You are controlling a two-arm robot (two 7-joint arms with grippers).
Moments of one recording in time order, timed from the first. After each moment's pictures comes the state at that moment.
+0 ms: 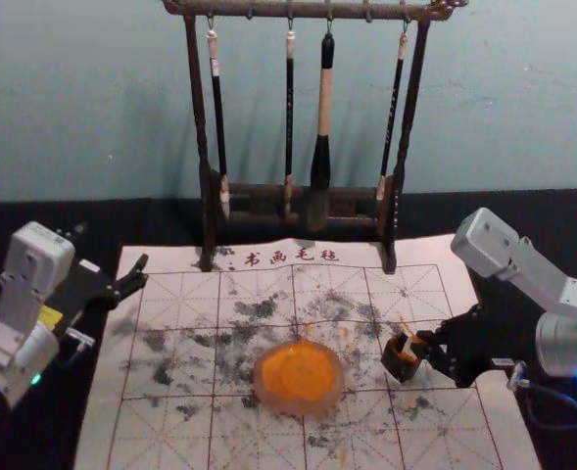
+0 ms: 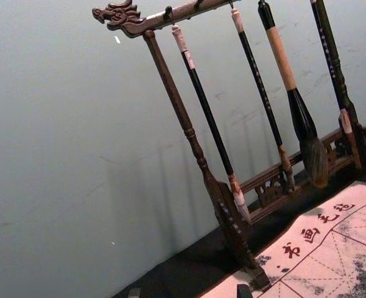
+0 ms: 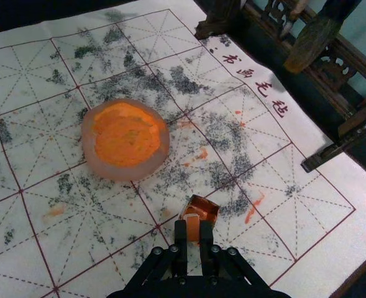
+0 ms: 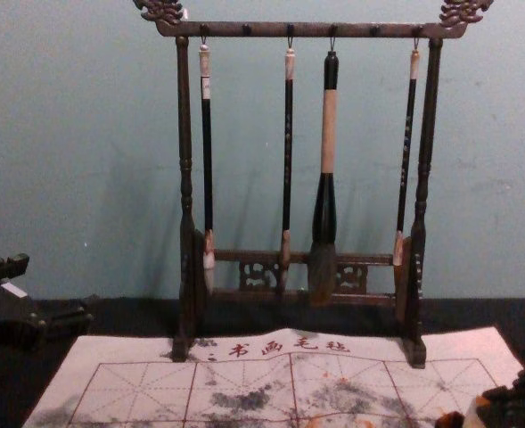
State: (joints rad) left arm -0.20 0.60 0.45 -1.41 -0.25 -0.12 0.03; right arm 0.37 0.77 -0.57 -1.66 0.32 0.52 0.62
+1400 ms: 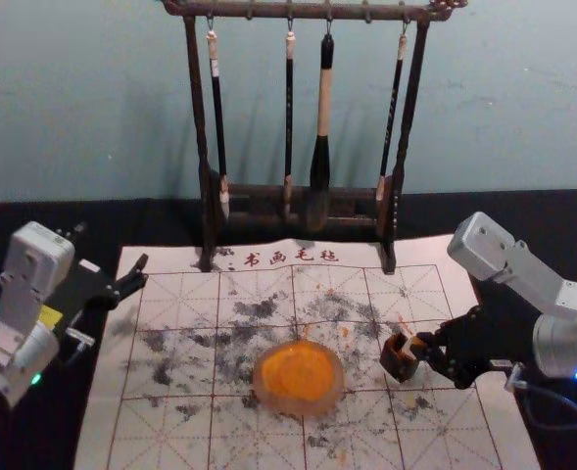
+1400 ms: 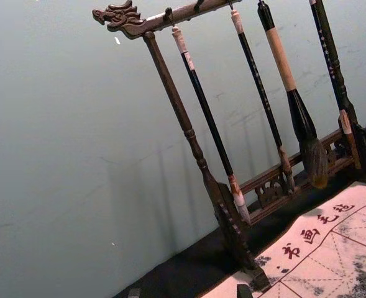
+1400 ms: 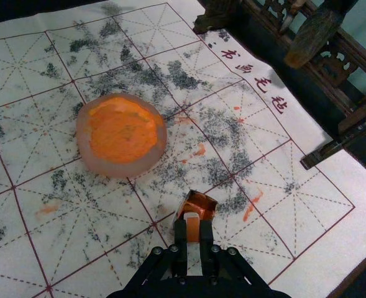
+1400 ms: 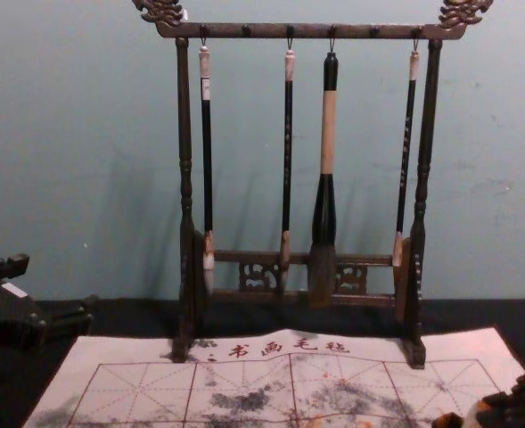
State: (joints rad) left arm -0.20 0.60 0.45 -1.41 -0.25 -0.12 0.03; right arm 0.37 0.76 -0.58 -1.64 0.29 0.52 0.62
